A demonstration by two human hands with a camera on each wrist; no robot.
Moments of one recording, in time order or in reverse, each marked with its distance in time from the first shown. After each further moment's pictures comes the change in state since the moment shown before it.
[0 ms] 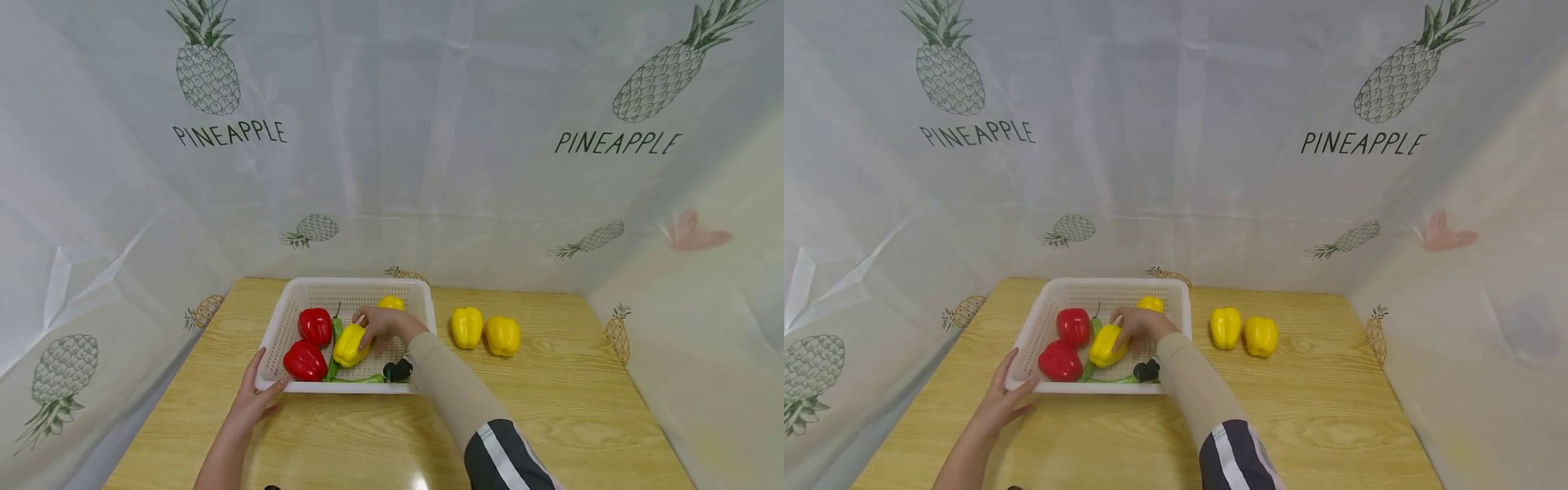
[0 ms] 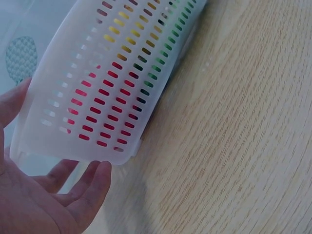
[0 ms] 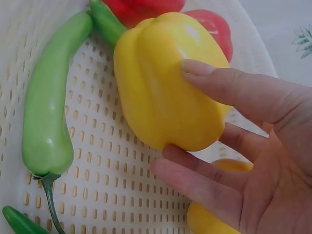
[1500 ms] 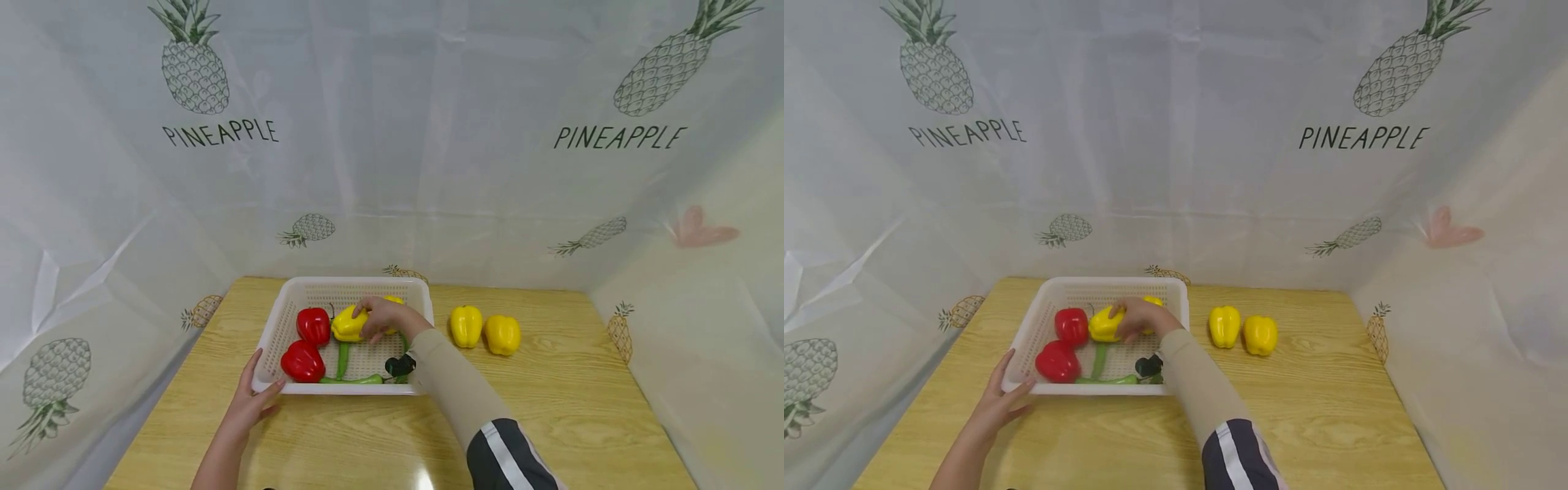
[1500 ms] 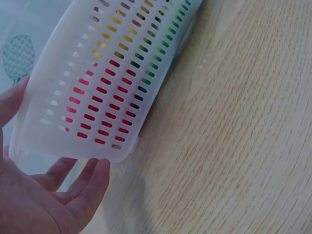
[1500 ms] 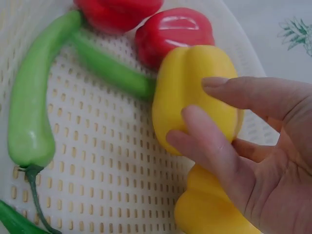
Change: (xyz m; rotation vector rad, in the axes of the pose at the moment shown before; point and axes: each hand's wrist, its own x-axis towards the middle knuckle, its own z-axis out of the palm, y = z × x) left_hand -0.003 0.007 0.005 0.027 0.024 -0.012; right_hand 0.007 0.004 -0.017 0.121 0.047 -0.069
